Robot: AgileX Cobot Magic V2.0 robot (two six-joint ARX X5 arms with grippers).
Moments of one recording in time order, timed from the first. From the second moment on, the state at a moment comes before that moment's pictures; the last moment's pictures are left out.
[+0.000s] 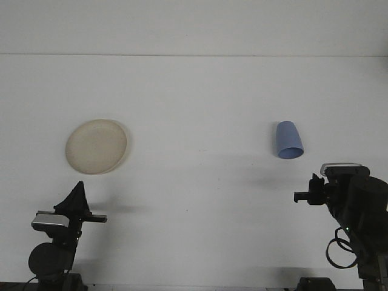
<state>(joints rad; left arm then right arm) -0.05 0.01 0.03 0.22 0.00 -0.01 -0.01 0.76 1.02 -0.88 -0.03 0.00</state>
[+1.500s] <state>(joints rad) -0.05 0.01 0.03 0.22 0.00 -0.01 -0.15 1.14 0.52 0.12 -0.16 0.03</state>
